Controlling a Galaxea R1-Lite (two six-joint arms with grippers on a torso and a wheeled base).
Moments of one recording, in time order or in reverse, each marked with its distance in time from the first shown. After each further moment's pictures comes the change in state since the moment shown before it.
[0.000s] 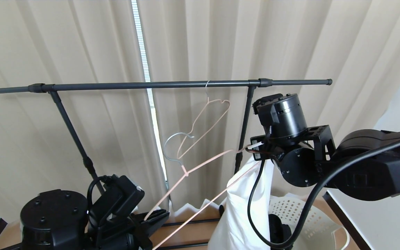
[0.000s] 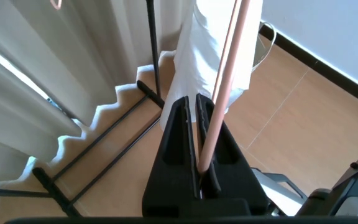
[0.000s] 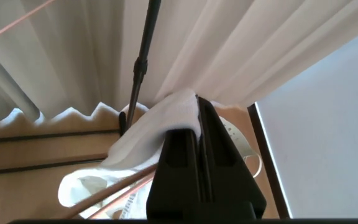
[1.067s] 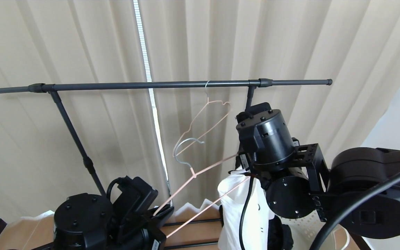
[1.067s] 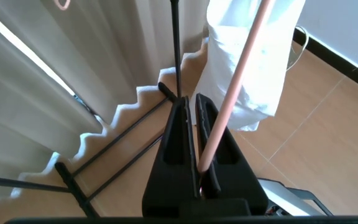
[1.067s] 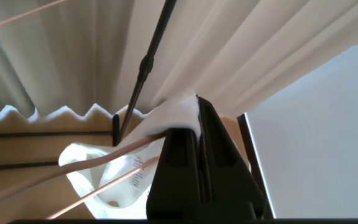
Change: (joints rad) left arm -0.039 0.144 0.005 -0.154 0.149 0.011; right arm 0.161 -0.009 0.029 0.001 -0.155 -0.002
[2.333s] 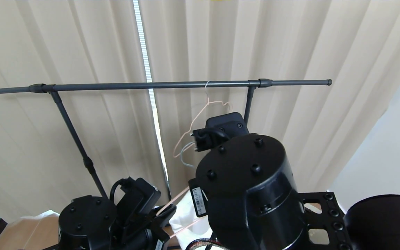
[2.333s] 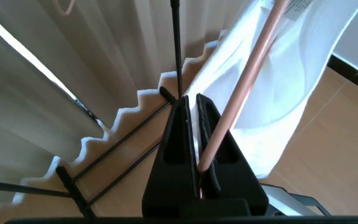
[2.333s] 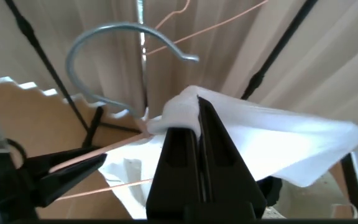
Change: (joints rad) left arm -0.015 0.034 0.008 -0.064 0.023 -0.001; right arm 0.309 -0.025 -0.028 -0.067 0.116 0.129
